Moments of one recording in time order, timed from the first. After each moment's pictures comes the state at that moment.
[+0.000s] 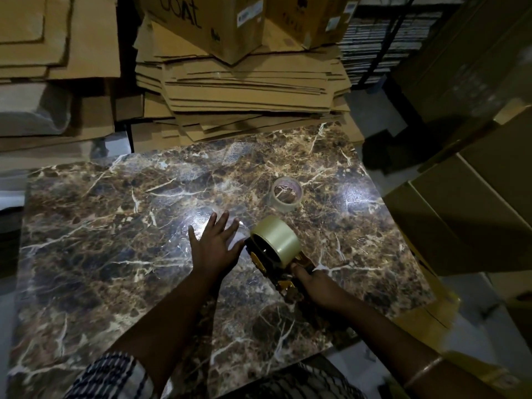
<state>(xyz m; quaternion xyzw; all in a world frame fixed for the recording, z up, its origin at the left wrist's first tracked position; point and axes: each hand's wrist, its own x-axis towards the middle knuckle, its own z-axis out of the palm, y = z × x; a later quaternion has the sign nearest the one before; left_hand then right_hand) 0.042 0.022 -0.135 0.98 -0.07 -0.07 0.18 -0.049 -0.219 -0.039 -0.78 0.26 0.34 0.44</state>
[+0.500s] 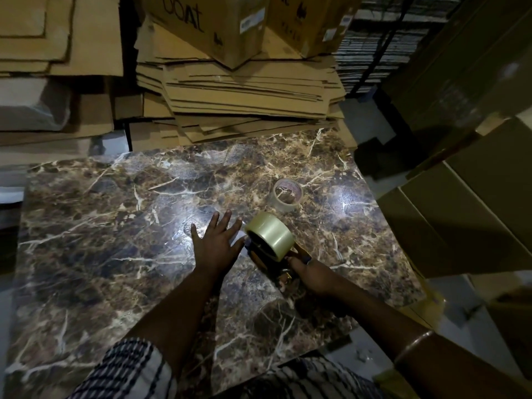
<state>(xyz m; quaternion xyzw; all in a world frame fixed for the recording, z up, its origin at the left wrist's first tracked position) 0.043 0.025 -0.135 0.98 -0.07 -0.08 0.17 -0.034 -0.204 -0.018 -0.80 0.27 0.36 0.40</state>
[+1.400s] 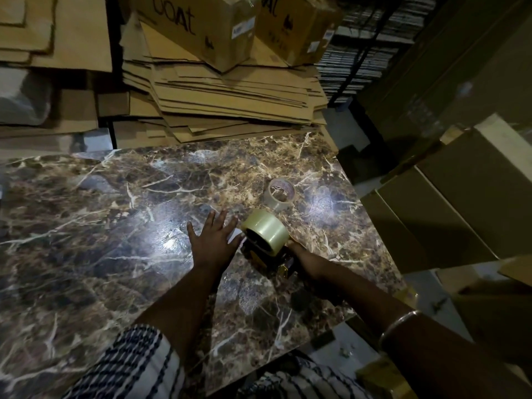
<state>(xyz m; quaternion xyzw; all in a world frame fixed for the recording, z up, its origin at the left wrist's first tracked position) 0.045 0.026 -0.144 0.98 -0.08 -0.07 0.18 -0.035 -0.180 -0.007 -0.74 0.32 0.34 0.48</state>
